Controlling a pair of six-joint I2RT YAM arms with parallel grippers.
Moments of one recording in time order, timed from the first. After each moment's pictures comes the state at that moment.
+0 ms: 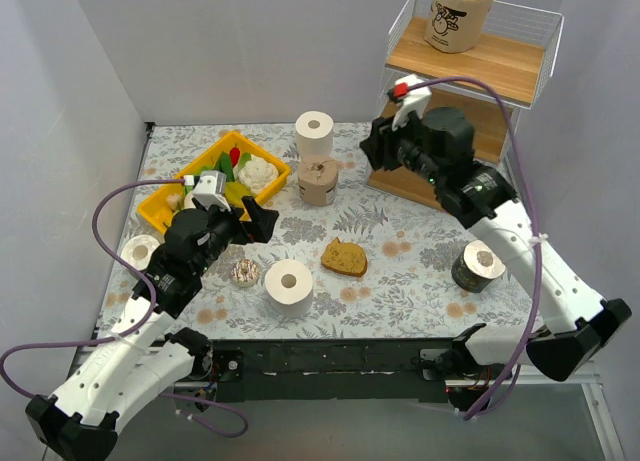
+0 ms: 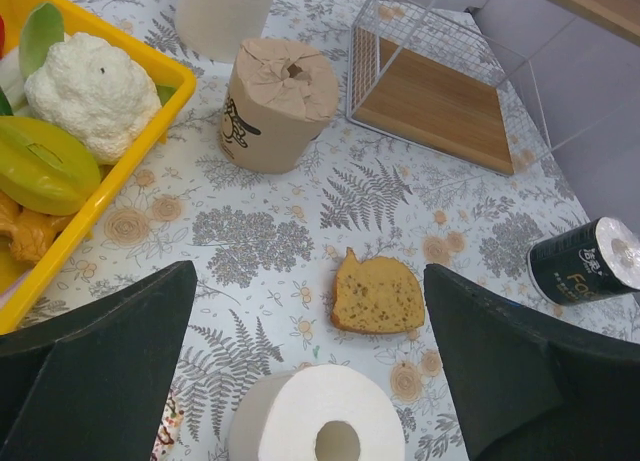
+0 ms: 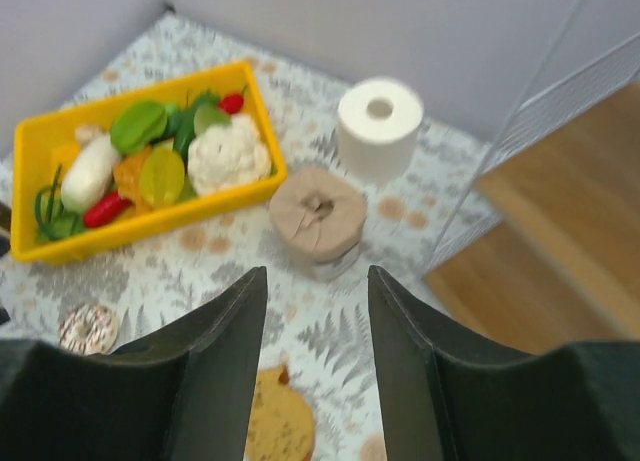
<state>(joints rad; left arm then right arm) -0.51 0.72 0.74 -0.22 -0.06 -0.43 0.61 1.27 1.52 -0.41 0.00 0.05</state>
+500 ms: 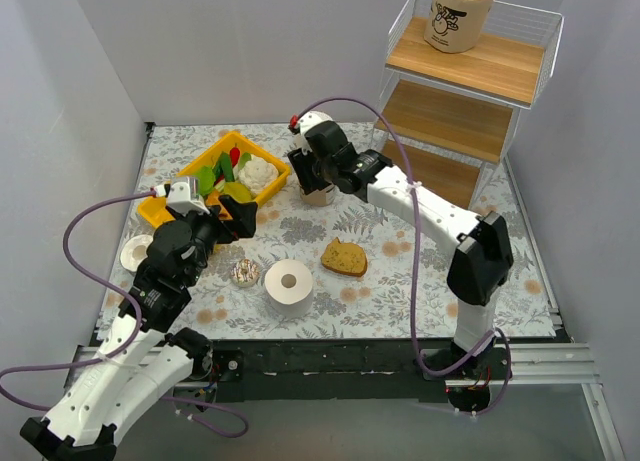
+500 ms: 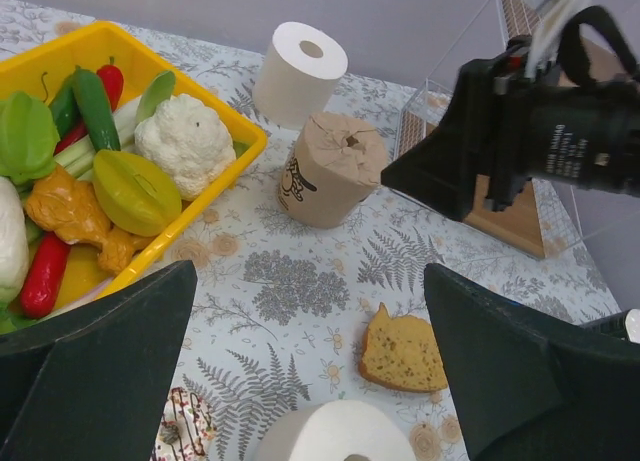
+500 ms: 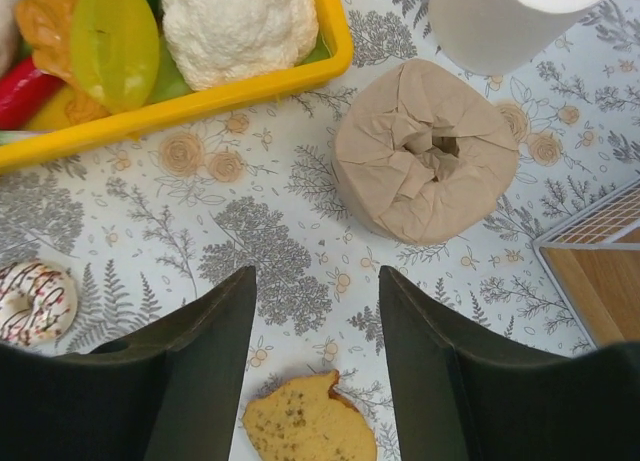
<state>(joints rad) -0.51 0.61 0.74 -0.24 -0.26 -0.44 0.82 1.84 1.74 -0.53 0.14 0.10</state>
